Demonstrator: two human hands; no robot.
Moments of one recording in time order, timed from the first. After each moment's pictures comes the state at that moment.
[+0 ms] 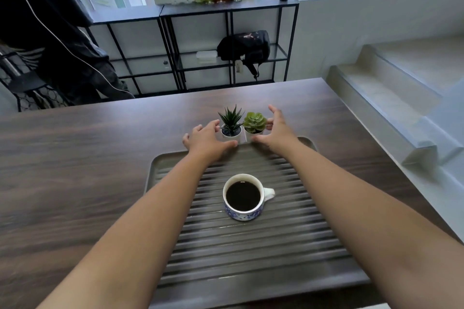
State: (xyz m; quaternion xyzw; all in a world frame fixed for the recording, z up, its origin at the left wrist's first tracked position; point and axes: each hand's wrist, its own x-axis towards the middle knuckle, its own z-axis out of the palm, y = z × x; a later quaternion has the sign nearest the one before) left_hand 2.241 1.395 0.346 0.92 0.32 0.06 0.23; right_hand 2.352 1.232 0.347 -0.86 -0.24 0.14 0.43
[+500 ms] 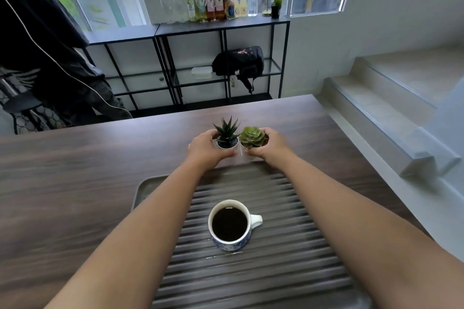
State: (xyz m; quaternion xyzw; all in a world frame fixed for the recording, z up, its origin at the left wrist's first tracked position) left_hand 2.278 1.391 0.365 0.89 0.27 0.12 0.34; right_hand 2.388 1.232 0.345 -0.82 -0.23 0.15 0.49
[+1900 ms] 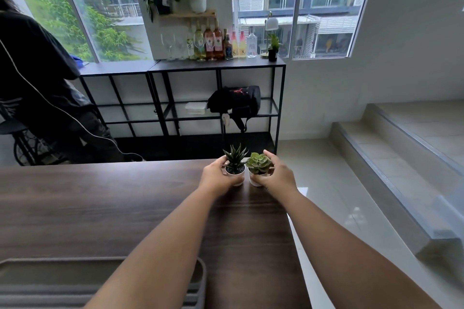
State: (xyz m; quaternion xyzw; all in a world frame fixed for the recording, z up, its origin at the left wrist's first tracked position) left_hand 2.558 1.288 0.327 0.82 0.29 0.19 0.46; right_hand 2.657 1.138 0.331 -0.82 -0.27 0.10 0.49
